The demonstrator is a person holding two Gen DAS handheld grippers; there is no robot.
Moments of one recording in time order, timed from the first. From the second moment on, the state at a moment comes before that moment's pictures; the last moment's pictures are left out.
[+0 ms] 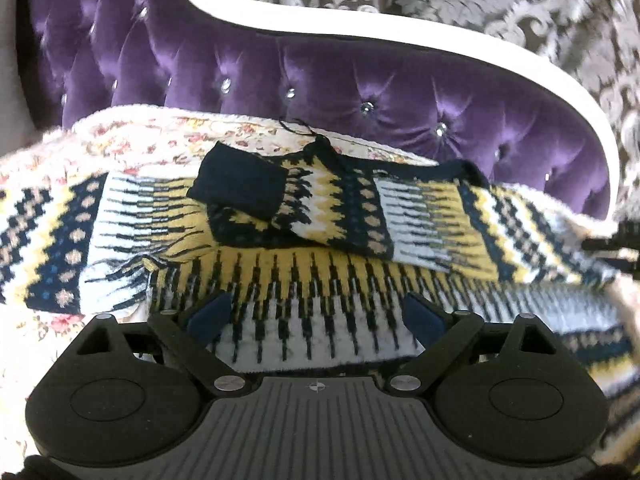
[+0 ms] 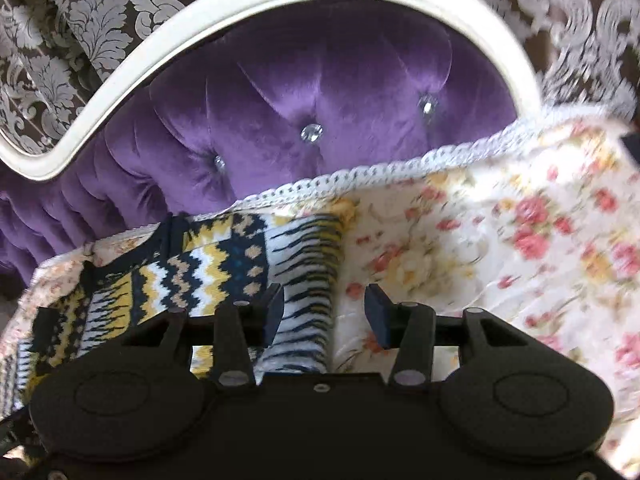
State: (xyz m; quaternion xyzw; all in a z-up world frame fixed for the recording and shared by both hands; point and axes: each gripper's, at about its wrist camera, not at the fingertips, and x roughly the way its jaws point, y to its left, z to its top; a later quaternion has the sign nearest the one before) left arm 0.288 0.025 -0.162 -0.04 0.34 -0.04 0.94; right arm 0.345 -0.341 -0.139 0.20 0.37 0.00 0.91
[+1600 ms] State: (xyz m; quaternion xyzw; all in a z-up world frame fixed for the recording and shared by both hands) left arm 0.276 0.376 -0.143 -0.32 0.27 0.27 0.87; right arm 0.270 -0.152 -0.169 -0.03 0.33 0.12 0.94
